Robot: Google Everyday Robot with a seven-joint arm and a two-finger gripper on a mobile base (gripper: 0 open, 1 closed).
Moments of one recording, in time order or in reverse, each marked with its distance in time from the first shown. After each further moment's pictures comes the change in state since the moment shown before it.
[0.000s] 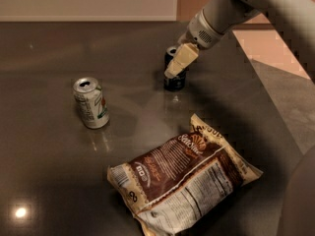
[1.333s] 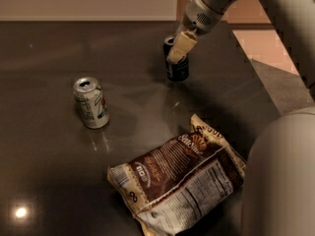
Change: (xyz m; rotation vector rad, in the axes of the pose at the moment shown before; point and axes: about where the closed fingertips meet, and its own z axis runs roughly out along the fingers) arm -0.019 0.001 -0.020 -0.069 0.106 -0.096
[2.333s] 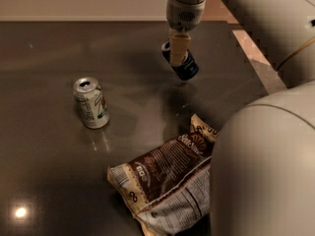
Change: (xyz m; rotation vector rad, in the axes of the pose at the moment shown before) arm 0.002 0.005 0.001 0.021 0.388 -0.202
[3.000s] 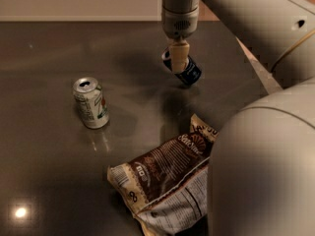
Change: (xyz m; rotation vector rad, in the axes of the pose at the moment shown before) arm 0.002 0.015 0.014 -0.033 0.111 -0.089
